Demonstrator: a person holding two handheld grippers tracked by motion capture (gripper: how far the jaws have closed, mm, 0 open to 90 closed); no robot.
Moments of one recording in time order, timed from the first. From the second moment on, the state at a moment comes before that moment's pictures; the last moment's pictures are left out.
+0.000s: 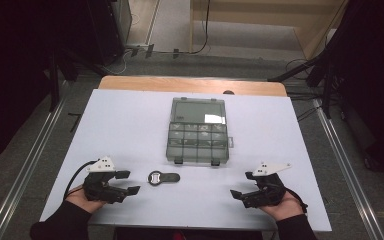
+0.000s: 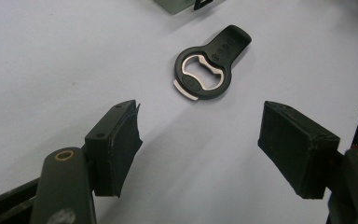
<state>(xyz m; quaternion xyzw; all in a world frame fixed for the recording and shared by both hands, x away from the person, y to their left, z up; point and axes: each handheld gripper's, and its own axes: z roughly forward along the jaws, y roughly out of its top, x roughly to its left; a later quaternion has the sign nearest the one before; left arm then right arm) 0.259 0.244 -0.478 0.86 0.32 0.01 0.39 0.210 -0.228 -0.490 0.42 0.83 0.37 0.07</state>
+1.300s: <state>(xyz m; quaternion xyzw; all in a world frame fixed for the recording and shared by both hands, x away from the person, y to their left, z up) 0.257 0.245 -0.477 0.86 0.32 0.02 0.39 0.209 -0.231 -0.490 0.41 0.82 0.39 0.08</state>
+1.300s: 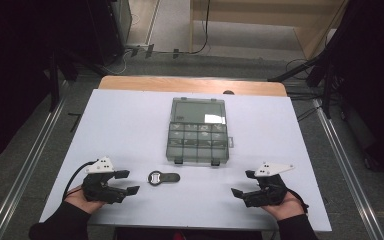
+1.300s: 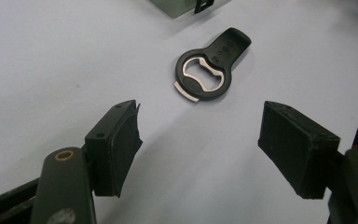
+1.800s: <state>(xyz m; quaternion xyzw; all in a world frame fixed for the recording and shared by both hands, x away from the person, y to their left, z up) 0.257 0.246 -0.476 0.86 0.32 0.02 0.39 0.211 -0.232 -0.492 0.41 0.82 0.39 0.08</state>
